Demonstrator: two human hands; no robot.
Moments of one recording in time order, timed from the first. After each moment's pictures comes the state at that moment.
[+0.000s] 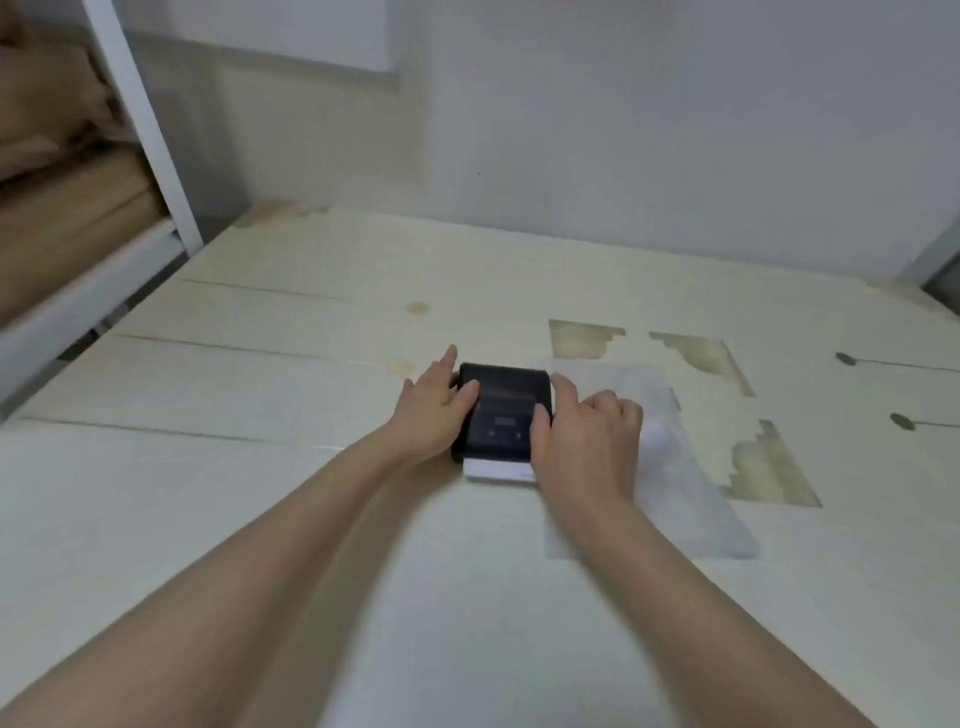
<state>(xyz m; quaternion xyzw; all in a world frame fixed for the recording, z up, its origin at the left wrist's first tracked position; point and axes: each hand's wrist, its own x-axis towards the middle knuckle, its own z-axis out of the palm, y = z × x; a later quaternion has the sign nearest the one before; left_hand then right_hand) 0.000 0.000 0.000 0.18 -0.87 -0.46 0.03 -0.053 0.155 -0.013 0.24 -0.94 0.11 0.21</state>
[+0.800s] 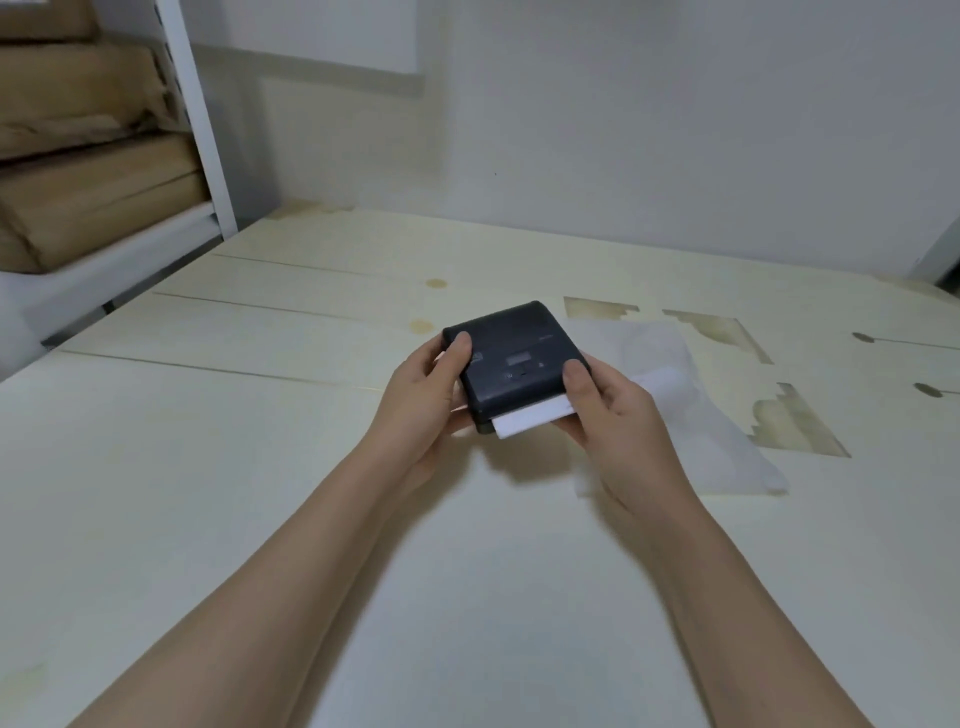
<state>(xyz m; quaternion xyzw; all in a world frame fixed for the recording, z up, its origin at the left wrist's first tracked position) 0.070 0.036 -0.021 0.14 -0.58 -0.78 0.20 0.006 0.198 -0.011 0.26 -0.70 0.66 -0.11</state>
